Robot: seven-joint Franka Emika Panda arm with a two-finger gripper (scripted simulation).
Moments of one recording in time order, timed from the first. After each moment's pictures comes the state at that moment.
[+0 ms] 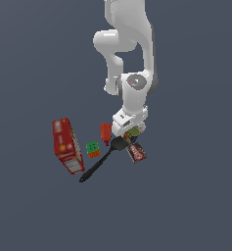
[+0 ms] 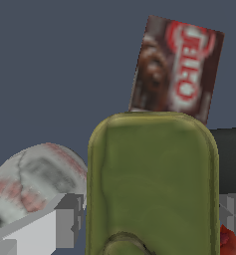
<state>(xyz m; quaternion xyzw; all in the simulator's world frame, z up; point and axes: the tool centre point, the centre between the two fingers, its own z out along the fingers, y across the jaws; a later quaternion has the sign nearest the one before) -0.090 0.073 0.075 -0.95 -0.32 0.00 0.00</state>
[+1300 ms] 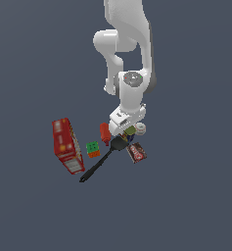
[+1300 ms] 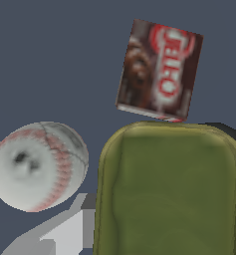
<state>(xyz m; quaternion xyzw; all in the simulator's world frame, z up) -0.088 0.060 0.083 -0.95 -0.32 -0.01 0.00</state>
